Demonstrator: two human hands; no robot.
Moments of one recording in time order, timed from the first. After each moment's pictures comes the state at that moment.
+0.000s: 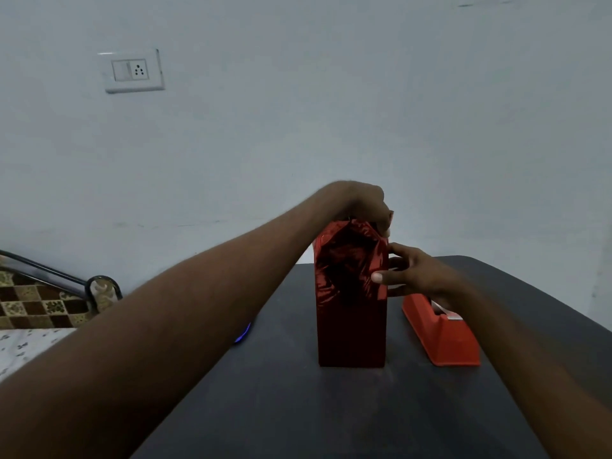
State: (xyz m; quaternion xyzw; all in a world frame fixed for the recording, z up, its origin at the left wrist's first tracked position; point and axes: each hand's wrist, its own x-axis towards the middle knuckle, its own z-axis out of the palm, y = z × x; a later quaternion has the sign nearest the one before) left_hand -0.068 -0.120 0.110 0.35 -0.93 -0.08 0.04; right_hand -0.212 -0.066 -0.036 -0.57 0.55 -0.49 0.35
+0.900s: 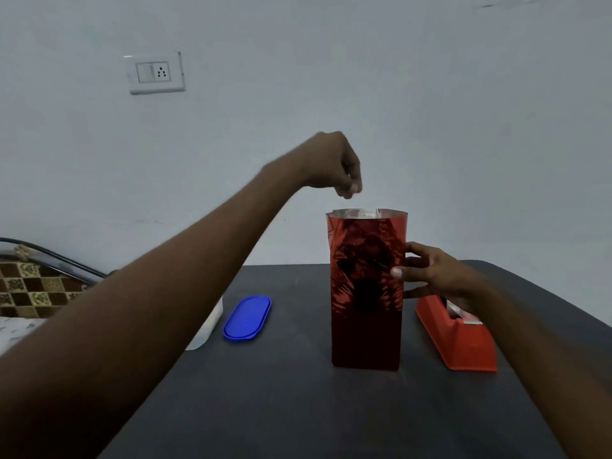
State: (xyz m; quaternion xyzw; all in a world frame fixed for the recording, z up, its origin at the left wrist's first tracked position) left_hand 0.021 -0.135 0.152 0.27 -0.94 -0.03 0.21; right_hand -0.216 -0.066 -0.034 -0.56 0.54 -0.50 0.37
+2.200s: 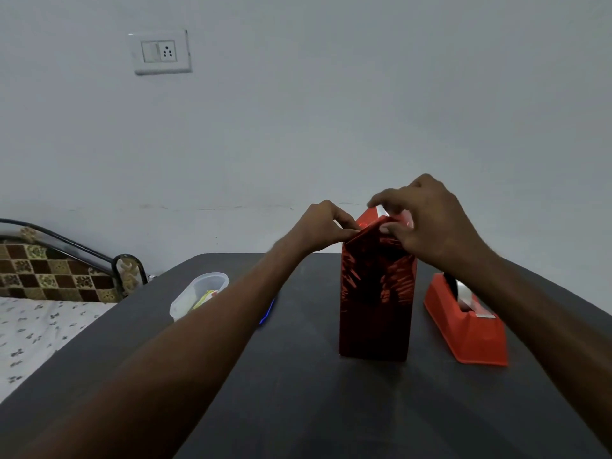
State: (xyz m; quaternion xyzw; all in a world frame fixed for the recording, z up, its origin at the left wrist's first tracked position) left_hand 0.019 -0.197 0.023 0.27 -0.89 -0.16 0.32; right_hand -0.139 -0.050 0.032 -0.69 0.57 -0.36 -0.26
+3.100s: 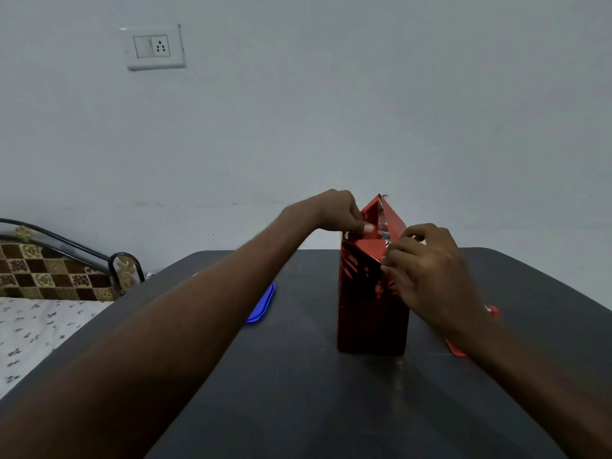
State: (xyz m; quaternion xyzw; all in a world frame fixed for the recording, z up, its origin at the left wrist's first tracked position) left_hand -0.003 -0.184 0.062 0.30 -0.95 -0.06 0.10; right_hand -0.140 -0.031 -0.045 -0.68 0.54 -0.32 -0.38
